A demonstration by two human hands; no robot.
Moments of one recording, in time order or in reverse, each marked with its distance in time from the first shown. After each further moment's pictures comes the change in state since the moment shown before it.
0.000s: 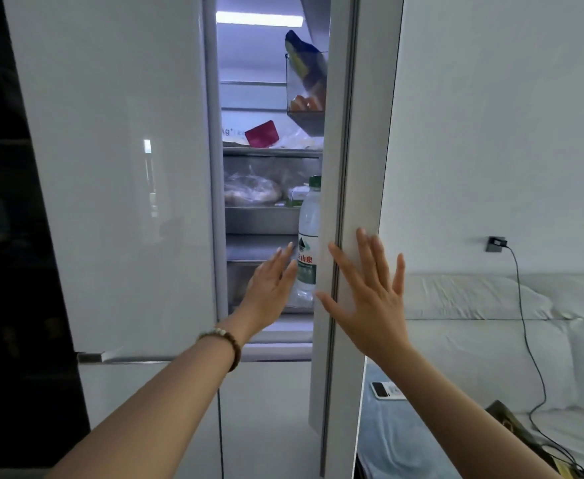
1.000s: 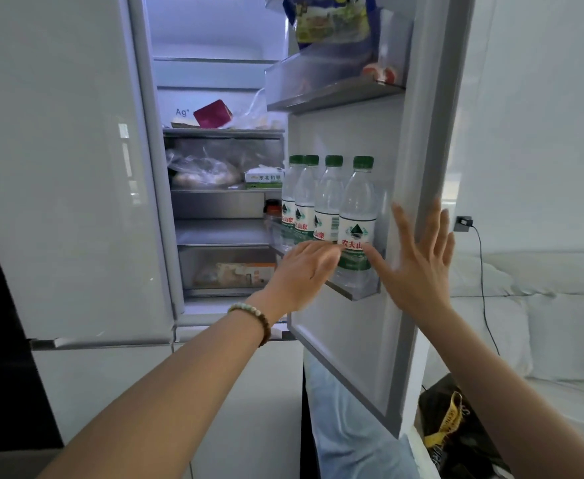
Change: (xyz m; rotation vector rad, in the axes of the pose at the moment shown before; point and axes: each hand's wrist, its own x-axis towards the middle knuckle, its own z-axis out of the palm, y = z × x) left_hand 0.027 0.115 0.140 0.294 -0.158 0.276; right_hand -0.015 0.179 -0.068 0.068 0.025 0.303
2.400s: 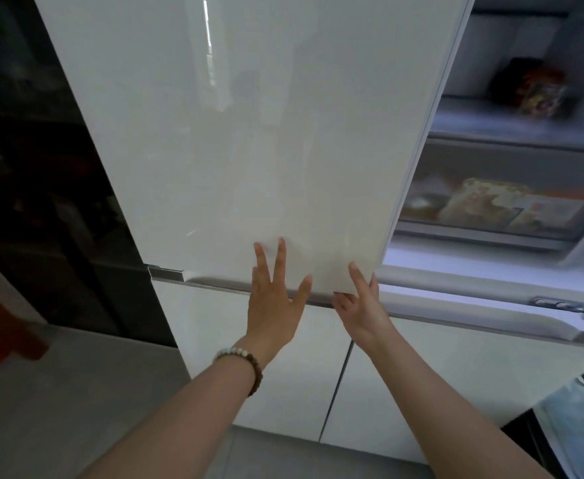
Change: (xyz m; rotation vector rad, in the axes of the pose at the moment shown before) left_hand -0.227 -0.595 0.019 -0.153 0.163 -0.826; right_hand -0.123 -0.344 0.615 1.501 -0.736 1.119
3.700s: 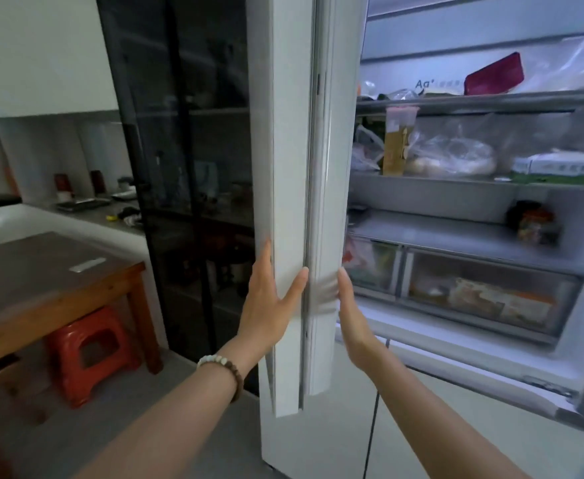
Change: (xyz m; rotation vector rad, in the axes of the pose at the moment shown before) left_hand -0.213 0.200 -0.207 -0.192 0.420 0.143; right_hand -0.287 -0.120 0.098 -0.588 -0.530 -0.262
